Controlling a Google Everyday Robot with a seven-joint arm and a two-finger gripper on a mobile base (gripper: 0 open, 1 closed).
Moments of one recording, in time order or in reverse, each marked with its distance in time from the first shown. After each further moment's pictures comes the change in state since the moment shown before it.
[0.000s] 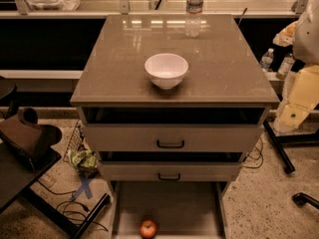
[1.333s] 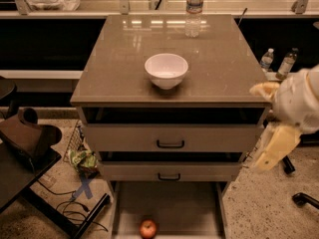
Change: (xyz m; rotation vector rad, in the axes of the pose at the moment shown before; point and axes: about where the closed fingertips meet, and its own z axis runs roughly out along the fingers) arm 0.006 0.042 0.095 -0.096 -0.270 0.008
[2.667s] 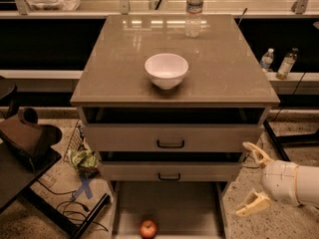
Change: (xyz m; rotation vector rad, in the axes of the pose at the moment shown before) arm 0.102 0.041 0.153 0.164 -0.408 0.023
